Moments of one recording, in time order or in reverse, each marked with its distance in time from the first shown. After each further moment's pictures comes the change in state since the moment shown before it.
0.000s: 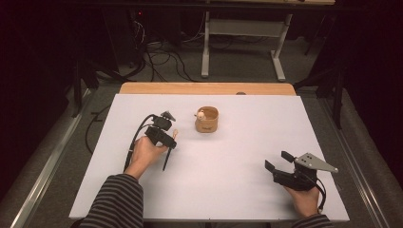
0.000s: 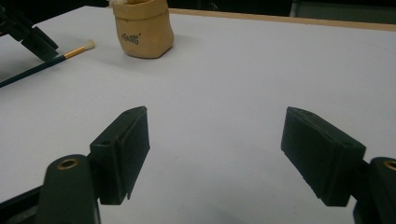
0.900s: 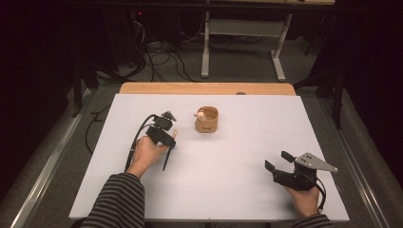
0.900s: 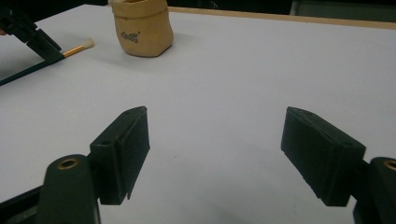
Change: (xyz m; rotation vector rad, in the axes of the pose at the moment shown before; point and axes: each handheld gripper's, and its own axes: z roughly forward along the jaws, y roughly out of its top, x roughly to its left) left arm 0.001 0.003 0.006 0.019 0.015 -0.005; right arm -0.001 0.000 0.001 0.005 0.001 -0.005
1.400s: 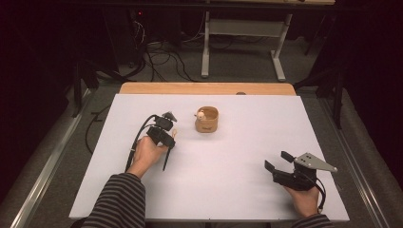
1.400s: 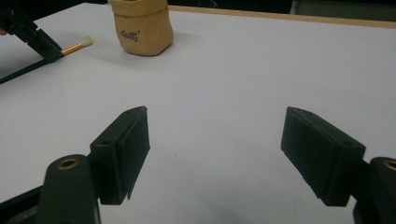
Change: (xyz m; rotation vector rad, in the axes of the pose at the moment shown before) left arm -0.002 0.000 0.002 0.008 0.021 0.012; right arm 0.001 0.000 0.001 0.004 -0.001 0.003
